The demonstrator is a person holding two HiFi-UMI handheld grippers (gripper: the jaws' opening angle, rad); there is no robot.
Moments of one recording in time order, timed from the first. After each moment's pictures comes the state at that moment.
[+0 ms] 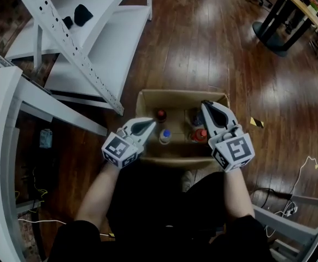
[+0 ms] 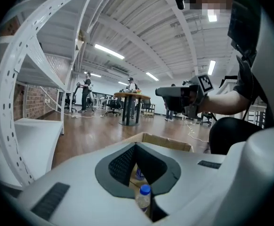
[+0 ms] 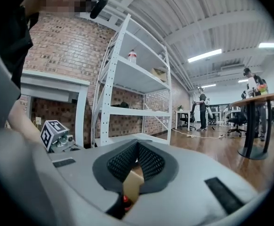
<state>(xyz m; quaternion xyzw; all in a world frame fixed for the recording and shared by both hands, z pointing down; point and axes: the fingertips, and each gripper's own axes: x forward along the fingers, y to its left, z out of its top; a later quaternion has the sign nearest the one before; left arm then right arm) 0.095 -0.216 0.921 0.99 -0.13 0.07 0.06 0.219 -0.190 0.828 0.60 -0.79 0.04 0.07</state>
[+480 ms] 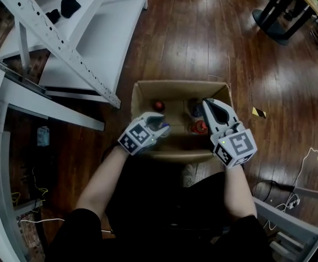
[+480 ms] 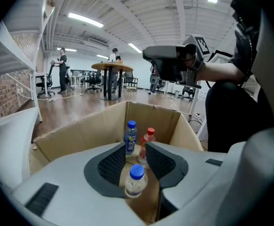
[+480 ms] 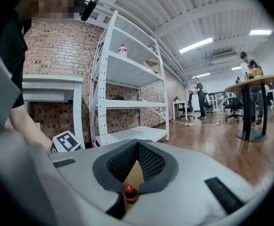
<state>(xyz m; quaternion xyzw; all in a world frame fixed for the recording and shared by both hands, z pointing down) 0.155 -0.188 1.025 0.97 -0.01 0.23 0.04 0.236 -0.184 0.875 0.61 -0.79 0.09 0.06</state>
